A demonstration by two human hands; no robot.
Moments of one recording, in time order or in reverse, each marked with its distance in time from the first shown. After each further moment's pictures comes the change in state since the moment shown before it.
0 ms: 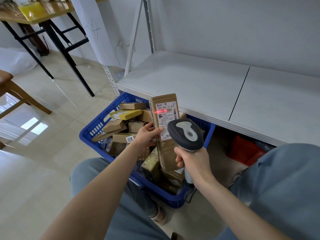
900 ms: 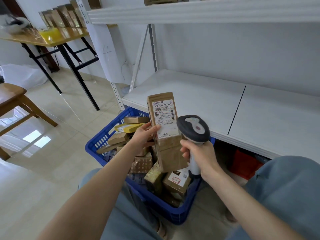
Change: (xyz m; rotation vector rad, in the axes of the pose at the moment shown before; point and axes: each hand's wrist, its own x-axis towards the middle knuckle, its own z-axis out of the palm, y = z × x) left_hand -0.021 0.052 -0.017 -0.038 -0.005 0.072; right_hand 0.017 -0.032 -0.015 0.188 -0.002 -0.028
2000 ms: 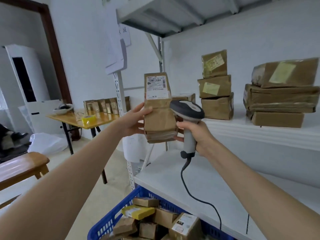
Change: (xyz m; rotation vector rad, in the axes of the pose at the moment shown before) left_hand -0.097 0.347 -0.046 0.130 -0.127 0.500; right_hand 0.035 -0.286 0.075 0.222 -0.327 -0.444
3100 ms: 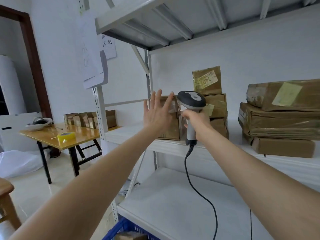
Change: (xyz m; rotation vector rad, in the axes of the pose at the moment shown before) left_hand 0.166 0.027 0.085 1.427 0.580 0.604; right_hand 0.141 -0.066 -0.025 -0.272 0.406 -0.099
